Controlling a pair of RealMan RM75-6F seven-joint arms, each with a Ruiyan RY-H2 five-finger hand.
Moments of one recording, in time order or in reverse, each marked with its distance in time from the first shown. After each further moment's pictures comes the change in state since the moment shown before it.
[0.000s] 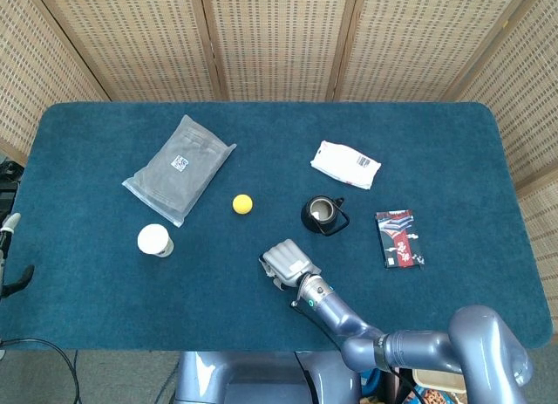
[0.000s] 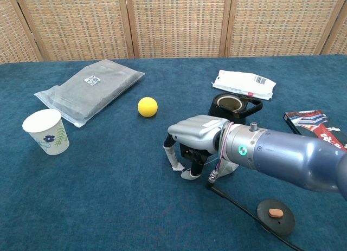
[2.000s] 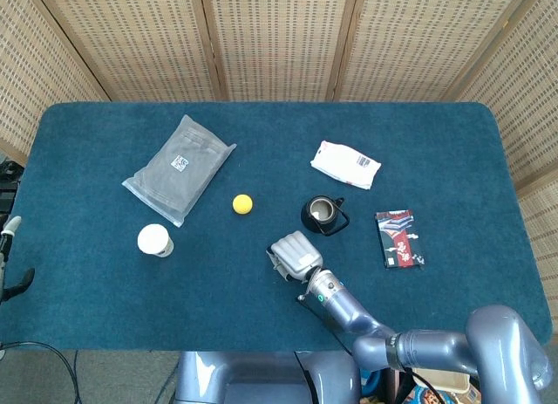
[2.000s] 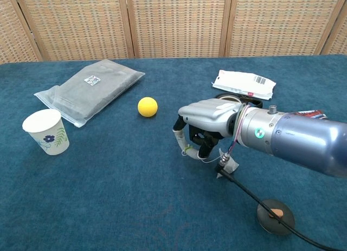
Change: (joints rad) left arm 0.009 0.009 0.007 -0.030 0.011 0.009 0.013; right arm -0.035 0.087 0.013 -0.078 -0.045 0.055 0.043
